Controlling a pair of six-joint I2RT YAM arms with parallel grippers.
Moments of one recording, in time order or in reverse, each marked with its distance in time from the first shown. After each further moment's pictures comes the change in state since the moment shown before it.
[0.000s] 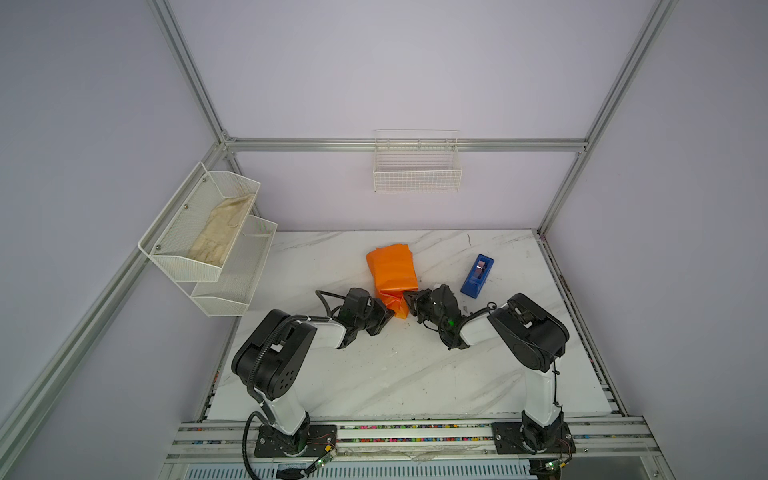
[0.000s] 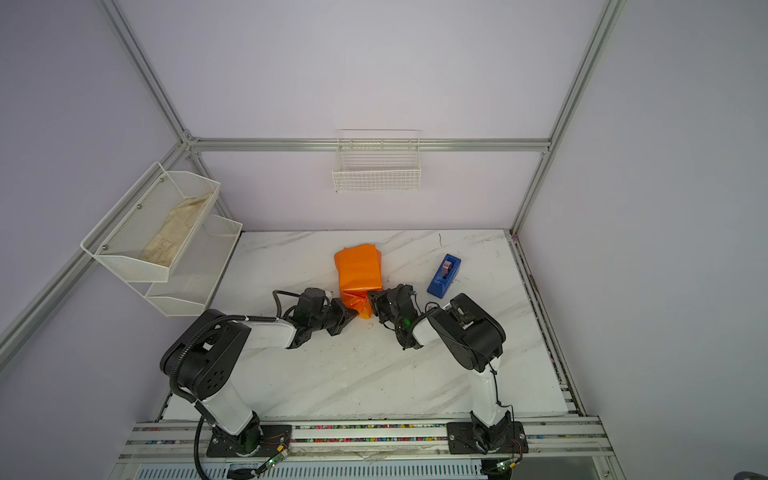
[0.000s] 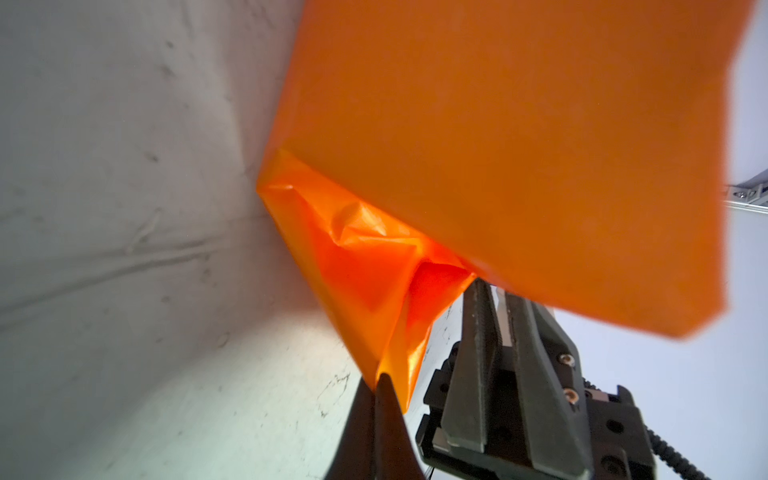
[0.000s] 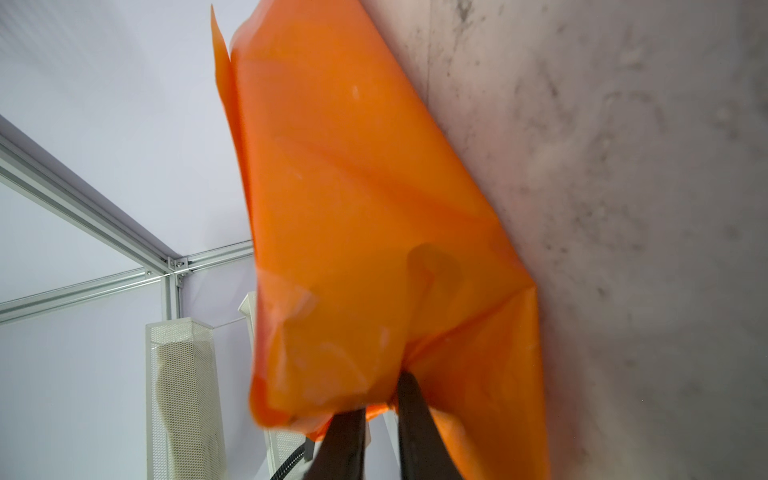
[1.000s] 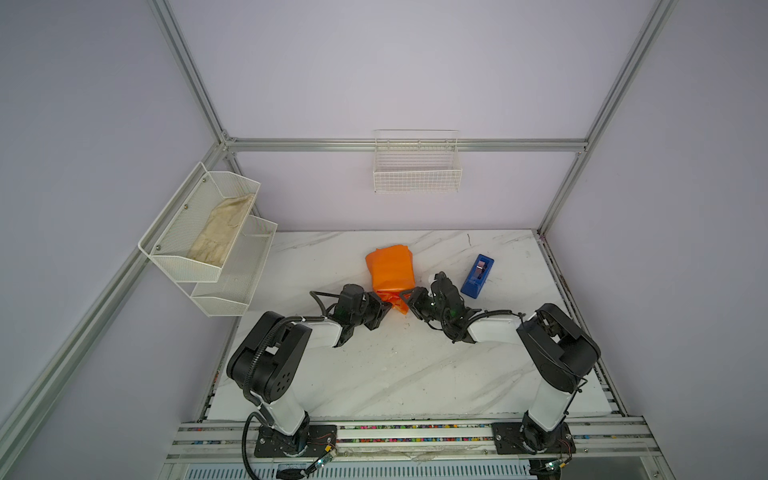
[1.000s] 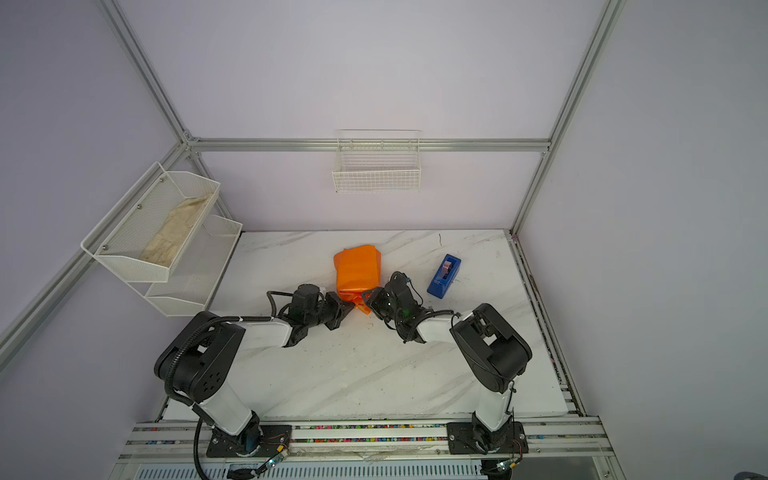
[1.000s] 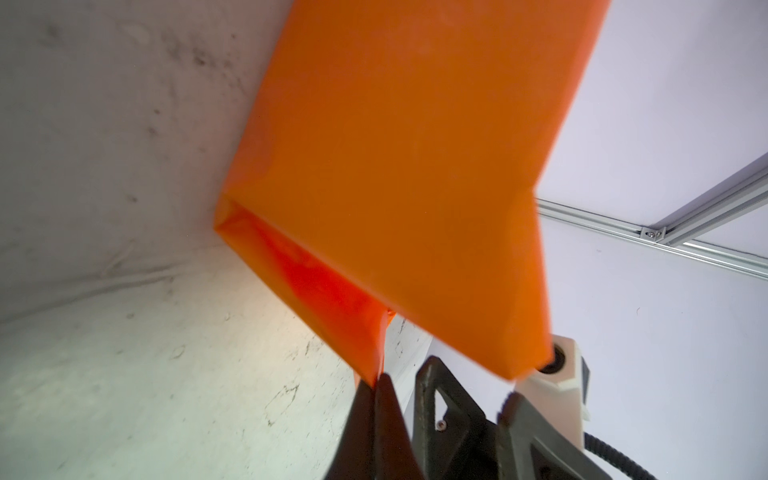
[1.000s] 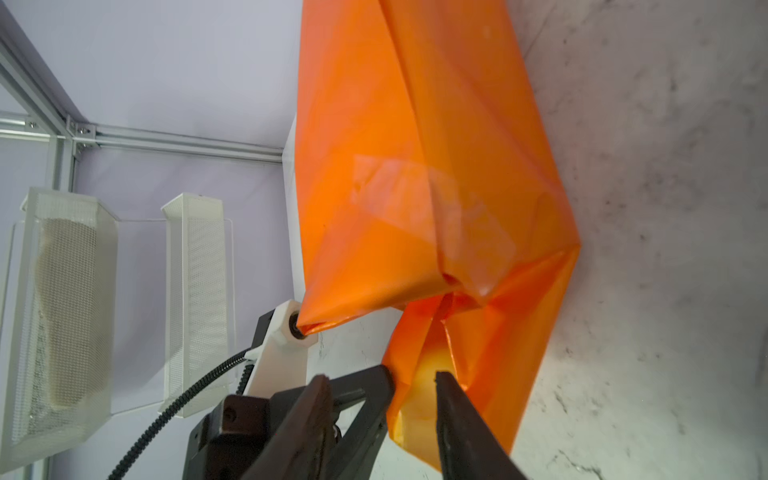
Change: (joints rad) left arm 0.034 -0.024 0.000 0.054 0.009 -0.105; right arm 0.012 -0.236 0.051 -0.423 -0.085 -0.463
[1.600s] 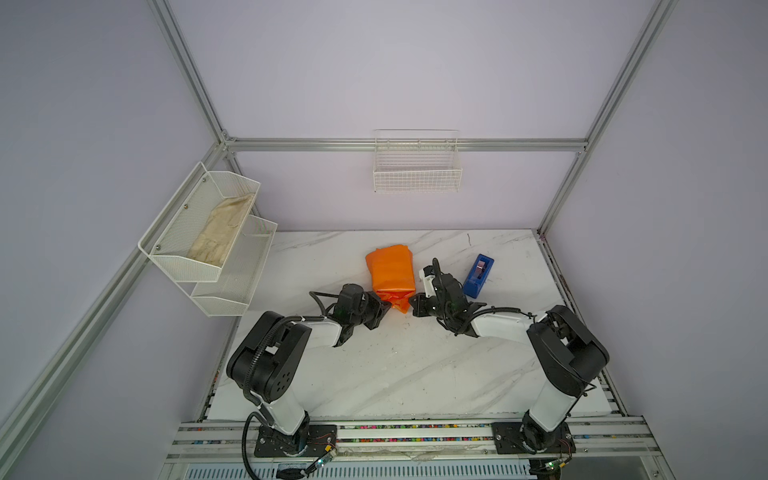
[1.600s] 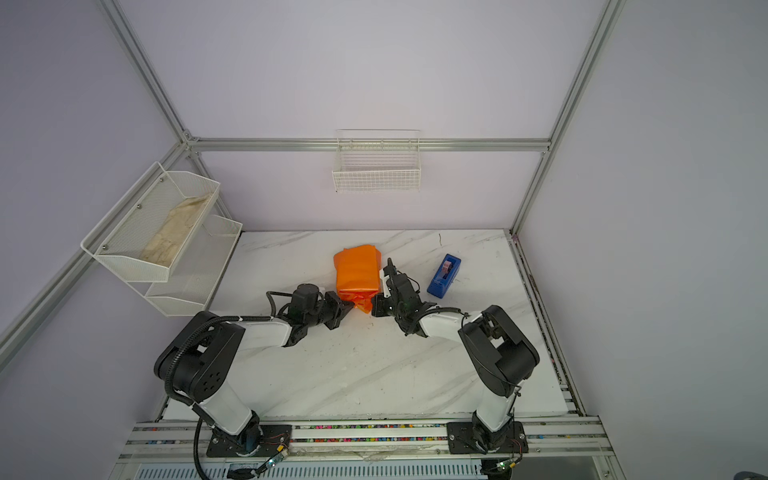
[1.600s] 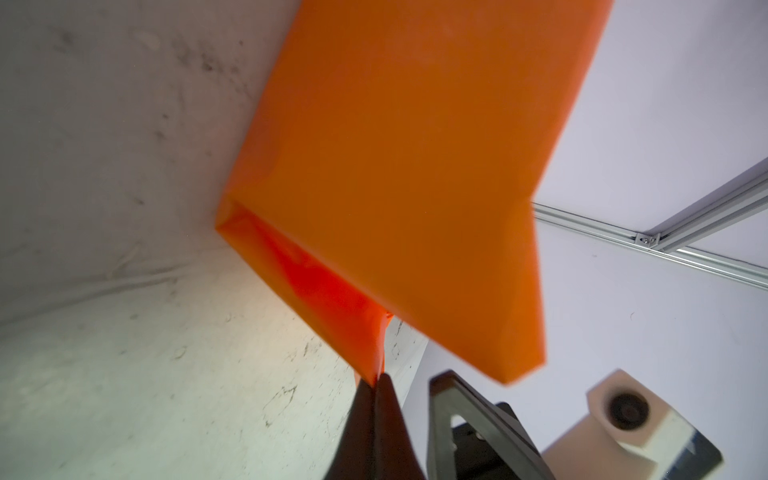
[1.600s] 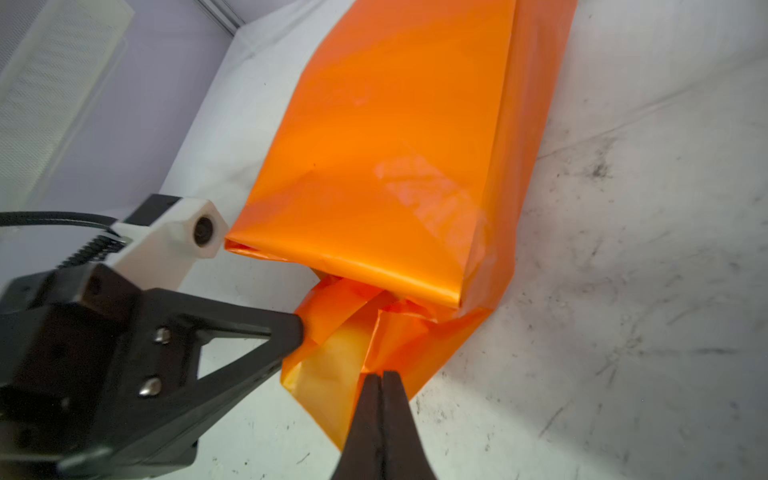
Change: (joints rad) left arm 0.005 0.000 -0.002 0.004 0.002 -0.018; right arm -0.031 0.020 0.059 -0.209 -0.019 -0.685
